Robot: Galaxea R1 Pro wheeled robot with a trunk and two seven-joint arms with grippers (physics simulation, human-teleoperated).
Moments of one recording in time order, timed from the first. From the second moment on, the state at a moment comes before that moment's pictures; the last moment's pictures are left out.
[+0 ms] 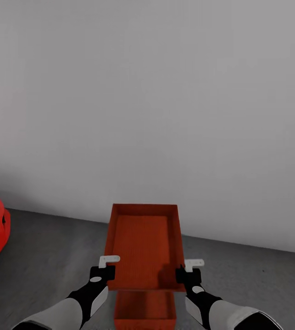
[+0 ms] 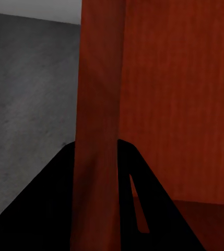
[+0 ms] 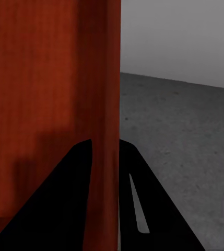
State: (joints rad) left arm -0.68 -0.11 -0.21 -0.15 0.18 -0.10 0.26; right arm -0.71 0.14 0.36 0.03 -0.28 -0.36 -0.19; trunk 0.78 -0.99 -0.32
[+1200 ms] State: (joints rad) left arm -0.68 -0.11 -0.21 -0.15 0.18 -0.10 0.25; right arm -0.71 0.14 0.36 0.03 -0.28 -0.36 -0.19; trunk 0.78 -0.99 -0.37
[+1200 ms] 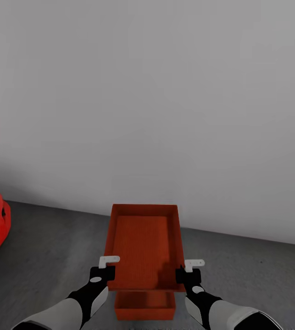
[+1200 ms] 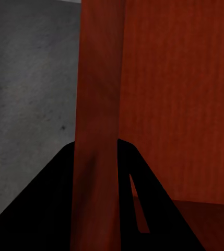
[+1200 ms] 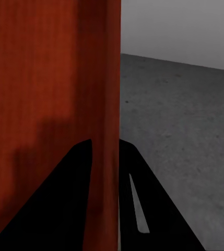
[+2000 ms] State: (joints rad) left arm -0.68 -0.11 -0.21 -0.15 0.18 -0.10 0.26; right arm -0.71 0.14 0.36 0.03 -0.28 -0.36 -0.19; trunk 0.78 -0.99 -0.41
